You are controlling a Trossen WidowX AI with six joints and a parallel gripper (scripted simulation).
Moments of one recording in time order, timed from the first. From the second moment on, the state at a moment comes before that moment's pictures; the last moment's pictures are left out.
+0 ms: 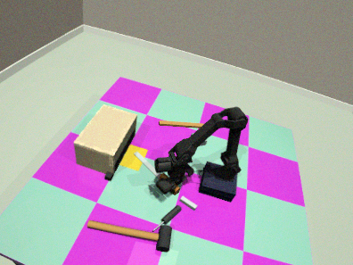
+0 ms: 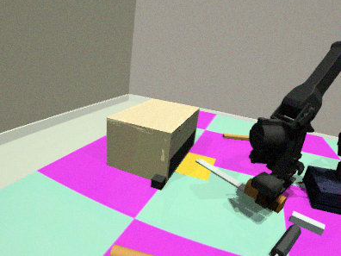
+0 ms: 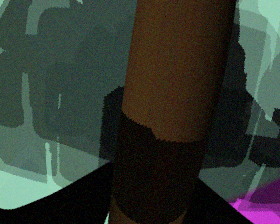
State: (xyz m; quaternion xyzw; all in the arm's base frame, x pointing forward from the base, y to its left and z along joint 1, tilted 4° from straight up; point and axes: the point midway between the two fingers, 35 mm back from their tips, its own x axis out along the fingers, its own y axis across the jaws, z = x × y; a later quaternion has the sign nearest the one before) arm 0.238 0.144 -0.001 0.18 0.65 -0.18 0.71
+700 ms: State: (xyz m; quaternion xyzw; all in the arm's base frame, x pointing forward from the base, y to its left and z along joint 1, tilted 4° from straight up) arm 0.235 0.169 -0.002 0.18 0.65 -0.18 0.71
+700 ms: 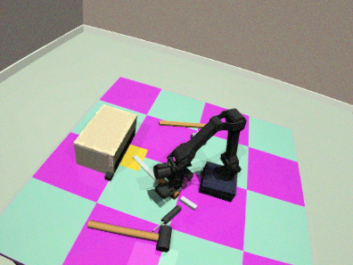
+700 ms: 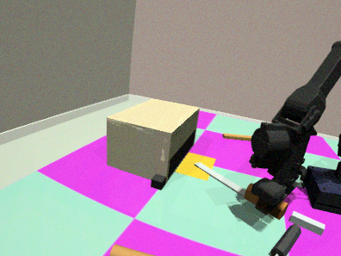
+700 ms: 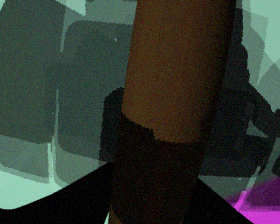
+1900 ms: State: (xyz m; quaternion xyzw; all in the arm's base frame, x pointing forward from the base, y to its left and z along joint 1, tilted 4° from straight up) arm 0.232 0.208 -0.002 0.18 0.65 -0.18 0.71
